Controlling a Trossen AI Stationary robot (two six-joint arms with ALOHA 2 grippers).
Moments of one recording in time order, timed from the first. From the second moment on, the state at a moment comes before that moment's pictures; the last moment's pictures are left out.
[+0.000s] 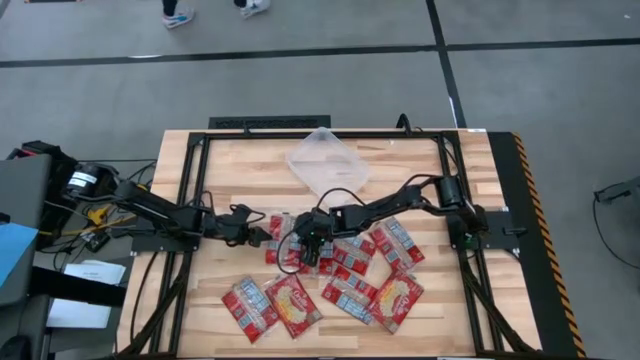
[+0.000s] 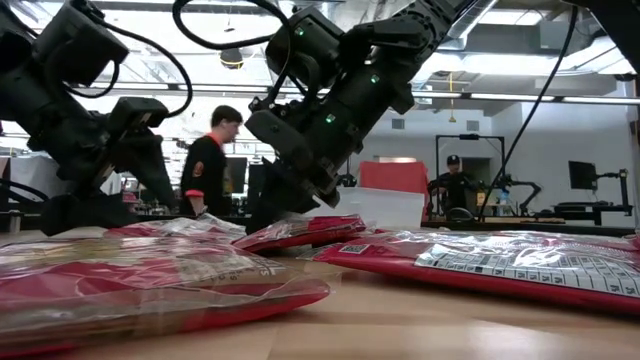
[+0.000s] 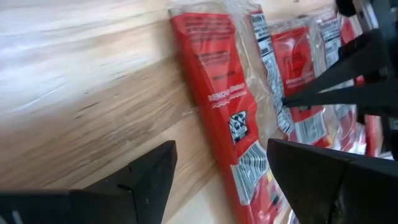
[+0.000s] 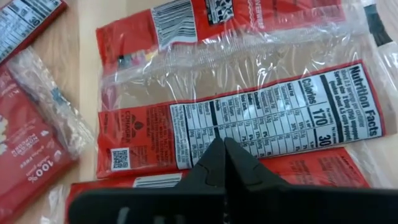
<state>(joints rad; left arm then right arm) -0.18 1.17 0.14 0.33 -0.25 -1.34 0.06 2.16 1.40 -0.07 0.00 0.34</state>
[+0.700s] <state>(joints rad) -0.18 1.27 0.14 0.47 -0.26 -1.35 0.01 2.16 1.40 -0.01 0.00 0.26</state>
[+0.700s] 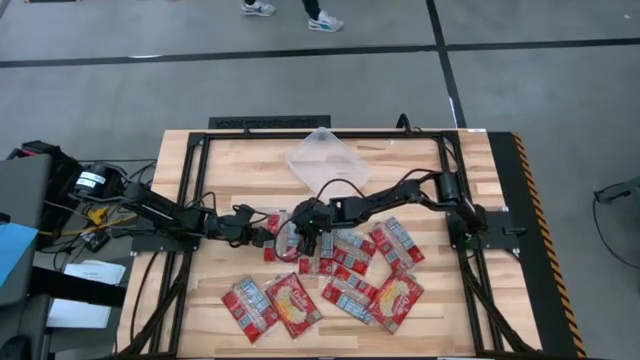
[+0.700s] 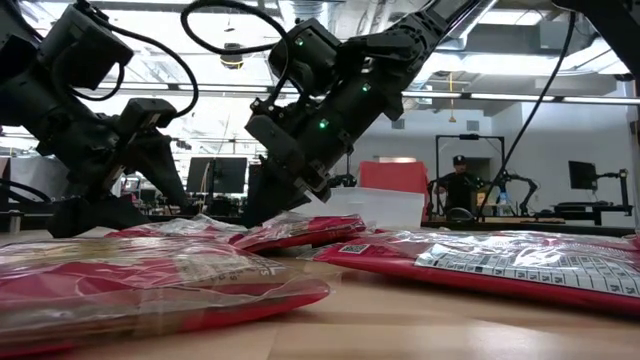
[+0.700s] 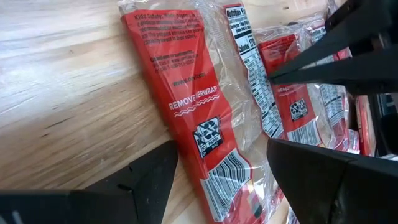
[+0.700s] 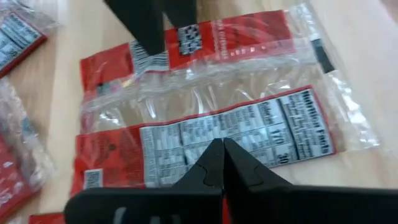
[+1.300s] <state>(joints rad) -0.18 1.28 0.14 0.46 -0.28 -1.35 0.06 2.17 1.40 -0.06 0.03 0.33</state>
